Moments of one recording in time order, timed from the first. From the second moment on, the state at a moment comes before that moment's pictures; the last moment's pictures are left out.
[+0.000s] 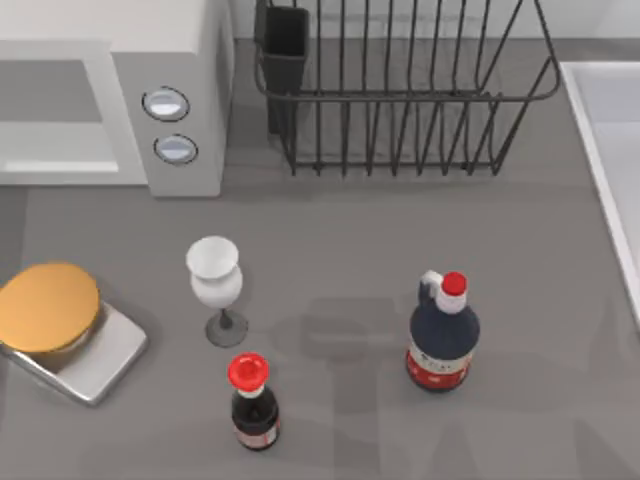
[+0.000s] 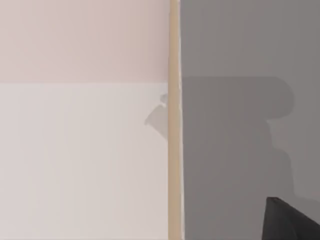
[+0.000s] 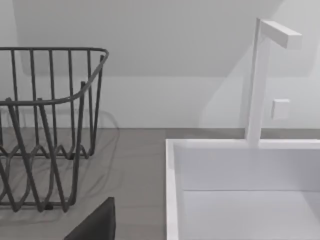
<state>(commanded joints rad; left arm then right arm) 0.95 1.80 1.03 -0.27 0.63 0.81 0.00 0.00 0.00 0.00 0.00 0.00</state>
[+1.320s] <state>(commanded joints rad) 0.59 1.25 0.62 -0.11 0.46 0.55 0.00 0.00 0.00 0.00 0.00 0.00</state>
